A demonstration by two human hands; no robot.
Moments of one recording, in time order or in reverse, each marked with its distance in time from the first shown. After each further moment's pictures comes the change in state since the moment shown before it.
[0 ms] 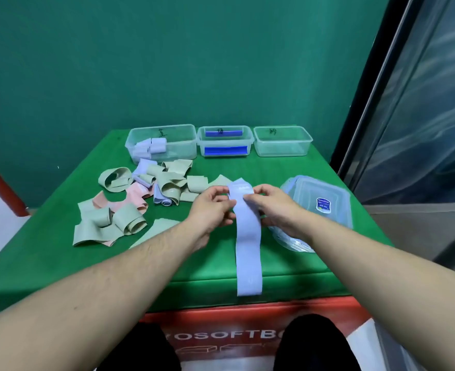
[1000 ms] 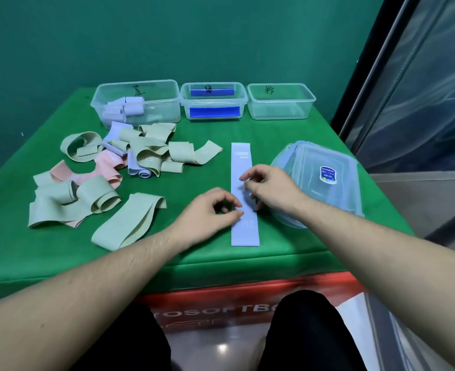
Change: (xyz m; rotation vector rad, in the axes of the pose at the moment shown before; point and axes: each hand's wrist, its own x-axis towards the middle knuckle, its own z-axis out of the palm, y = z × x) left_hand 0.021 -0.081 -0.007 0.508 -0.257 0.378; right_hand 0.028 0.048 -0.007 -0.289 0.055 -0.134
